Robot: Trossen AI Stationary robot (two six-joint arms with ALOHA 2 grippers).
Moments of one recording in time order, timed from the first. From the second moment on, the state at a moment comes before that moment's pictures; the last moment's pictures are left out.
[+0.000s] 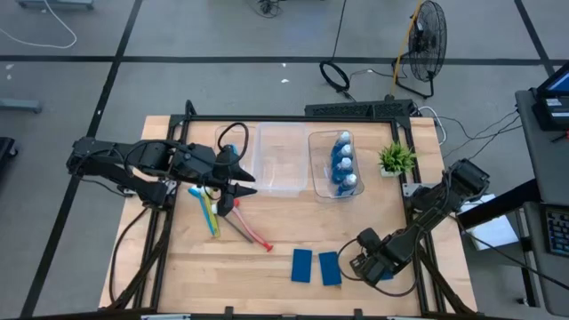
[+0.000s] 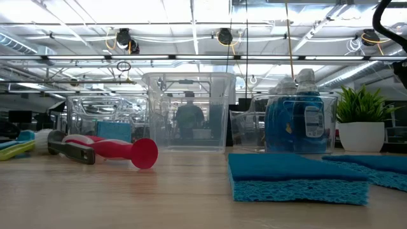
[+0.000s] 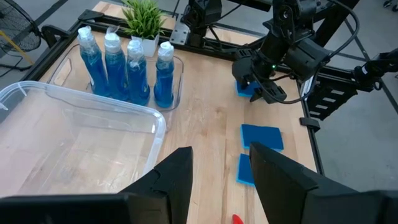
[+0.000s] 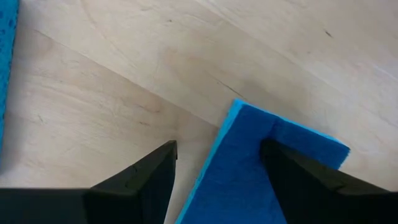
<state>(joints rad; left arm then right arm) -0.16 1.22 1.38 -0.70 -0.11 -0.31 0.80 1.66 0.86 -0.76 0.00 1.86</state>
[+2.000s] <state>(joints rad) -0.22 1.23 1.24 -0.59 -0.18 -0.21 0.78 1.57 0.72 -0.69 -0.13 1.95</state>
